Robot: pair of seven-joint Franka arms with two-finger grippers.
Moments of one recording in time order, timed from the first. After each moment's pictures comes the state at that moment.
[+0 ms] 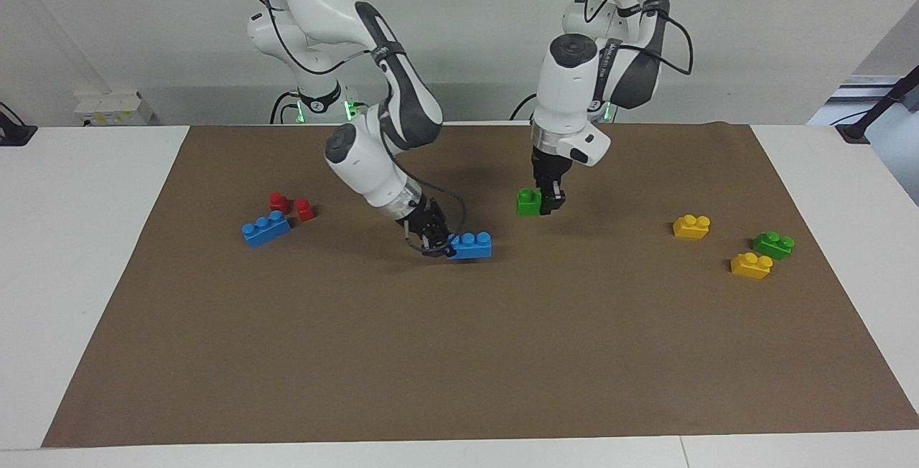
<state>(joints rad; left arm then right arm) -0.45 0.02 -0.02 -2.01 0.07 2.13 -2.04 0.33 0.31 0.03 -1.91 0.69 2.39 1.37</state>
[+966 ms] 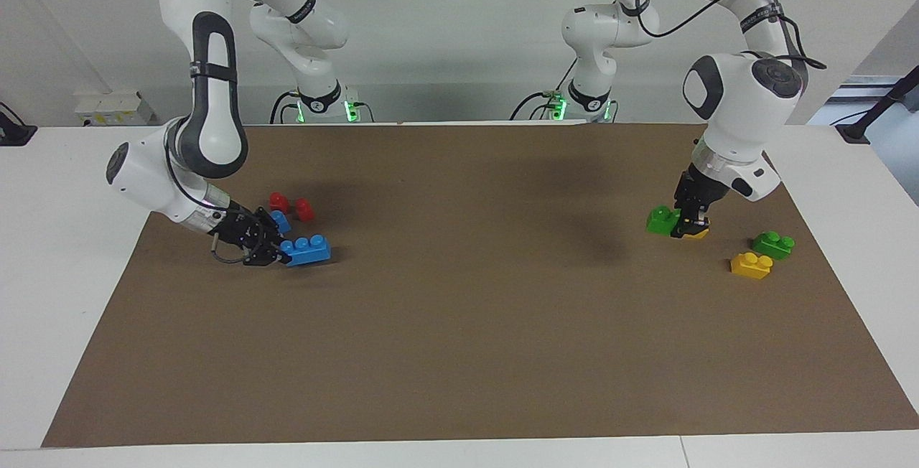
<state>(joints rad) -0.01 0.16 -0.01 -1.97 -0.03 2.24 -1.22 -0.20 0.27 0.03 -2.06 0.63 2.12 0.85</state>
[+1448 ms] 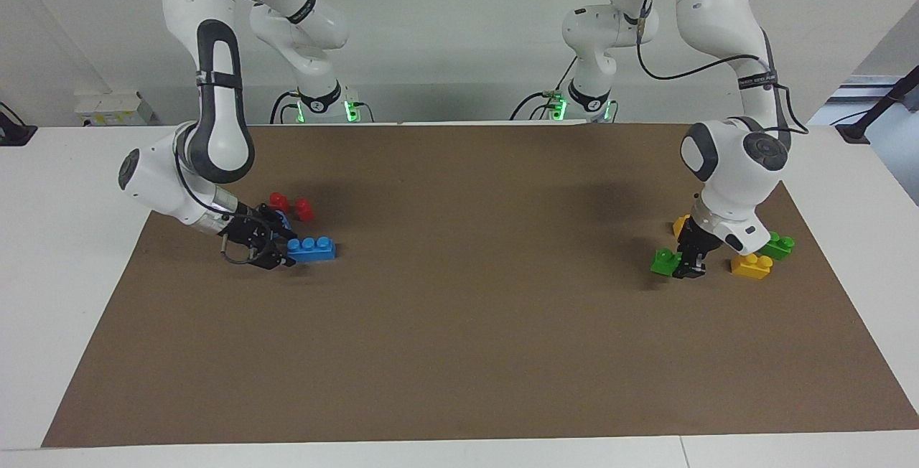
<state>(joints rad) 0.02 0.32 -0.01 -1.97 -0.02 2.38 -1.16 -0.19 0.27 0.03 -2.08 0.63 2.13 0.85</state>
